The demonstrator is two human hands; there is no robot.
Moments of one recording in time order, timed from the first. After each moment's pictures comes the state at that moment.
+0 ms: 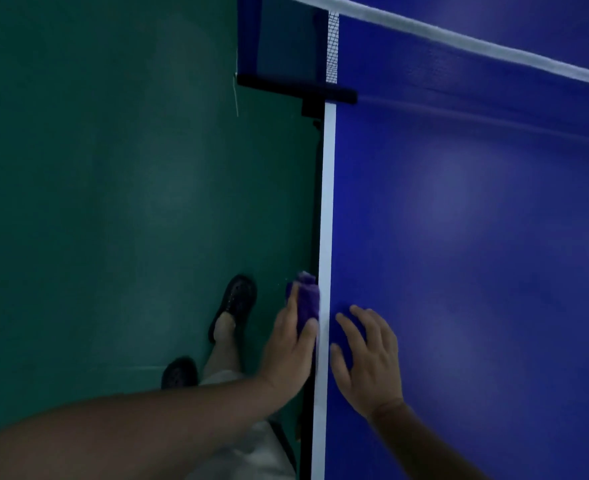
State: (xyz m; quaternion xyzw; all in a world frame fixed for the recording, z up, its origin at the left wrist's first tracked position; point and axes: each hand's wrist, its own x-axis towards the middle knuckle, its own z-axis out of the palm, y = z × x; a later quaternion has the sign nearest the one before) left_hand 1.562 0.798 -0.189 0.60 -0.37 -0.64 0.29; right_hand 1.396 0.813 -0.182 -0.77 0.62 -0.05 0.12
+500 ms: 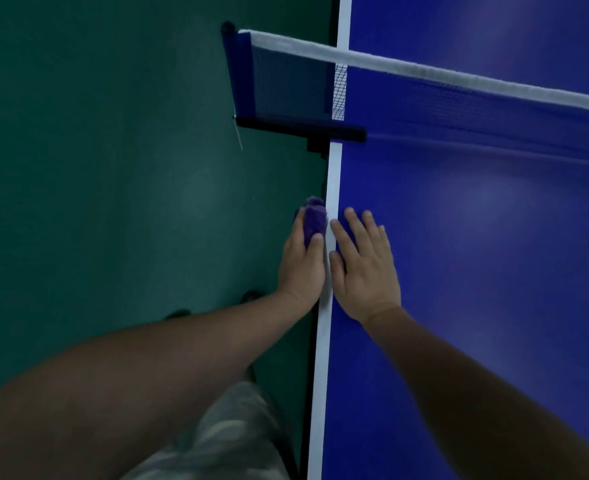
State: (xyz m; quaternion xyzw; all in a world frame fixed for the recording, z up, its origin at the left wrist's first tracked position) left_hand 1.550 0.593 -0.193 0.67 -0.29 -0.58 0.36; right_hand 1.424 0.592 -0.188 -0.79 0.60 -0.04 0.12
